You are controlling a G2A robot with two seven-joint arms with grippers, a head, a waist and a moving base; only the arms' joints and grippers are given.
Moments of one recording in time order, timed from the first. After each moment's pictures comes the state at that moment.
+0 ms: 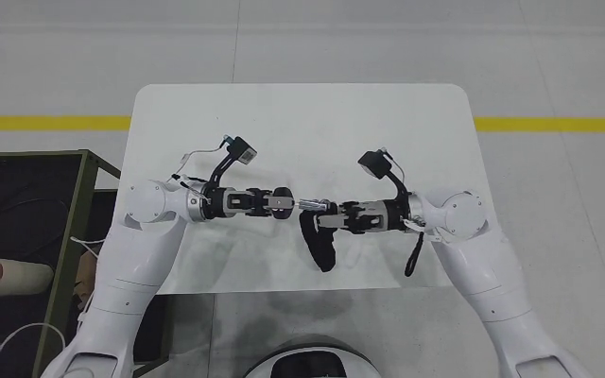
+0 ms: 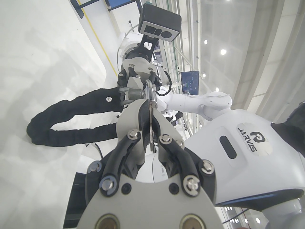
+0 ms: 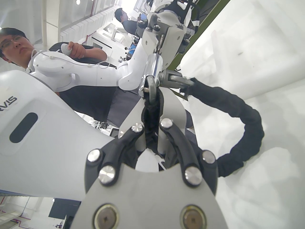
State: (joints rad) left arm 1.14 -1.14 -1.33 -1.54 -0.47 -0.27 -1.37; right arm -1.12 -1.18 1.17 -1.56 0.30 -0.54 1.28
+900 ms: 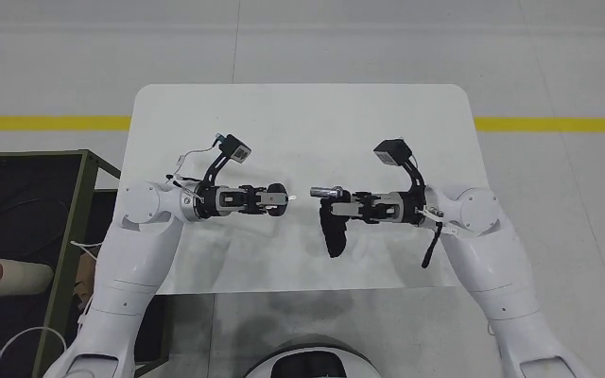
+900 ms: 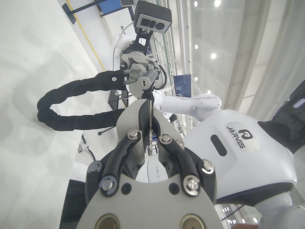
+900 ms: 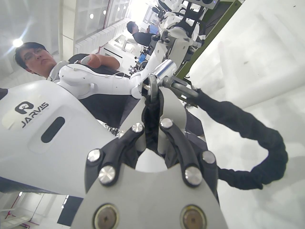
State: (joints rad) left arm 1.18 -1.15 -1.38 -1.55 -0.51 -0.30 -1.37; right arm -1.16 -1.17 1.23 -1.59 0.46 -0.48 1.28
